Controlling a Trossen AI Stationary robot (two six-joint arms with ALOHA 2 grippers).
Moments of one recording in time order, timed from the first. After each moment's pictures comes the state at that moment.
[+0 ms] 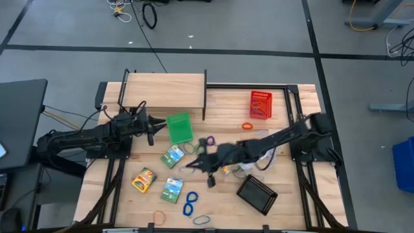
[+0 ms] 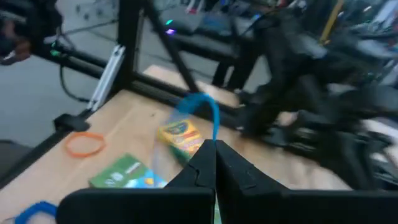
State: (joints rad) left arm 0.26 0.26 0.01 0.08 -0.10 -0.08; right arm 0.27 1.80 1.22 0.34 0.09 -0.26
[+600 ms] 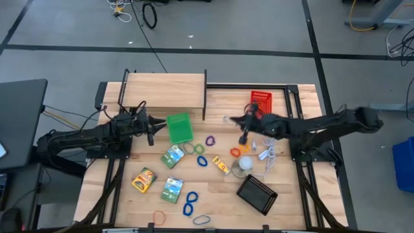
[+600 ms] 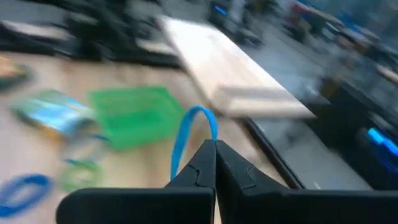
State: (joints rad) left arm 0.26 0.26 0.01 0.08 -0.10 -0.08; right arm -0.01 1.12 0.59 0.24 0.44 -0.15
